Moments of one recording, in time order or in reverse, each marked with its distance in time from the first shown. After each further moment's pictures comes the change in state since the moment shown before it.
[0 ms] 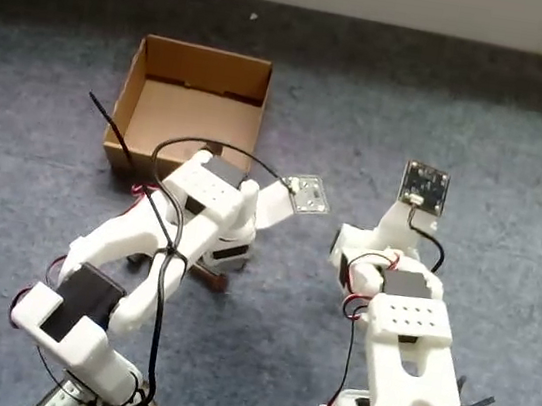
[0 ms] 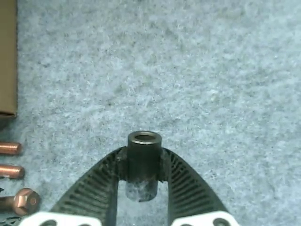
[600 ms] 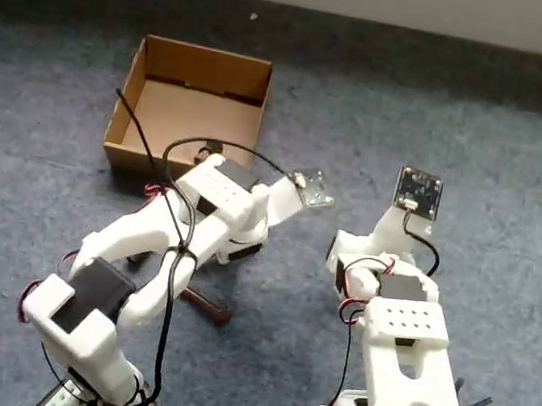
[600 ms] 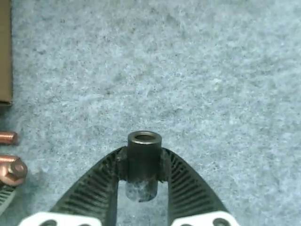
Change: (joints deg) left arm 1.7 3.0 -2.3 -2.0 9.7; right arm -1.4 -0.4 1.9 0.0 0.0
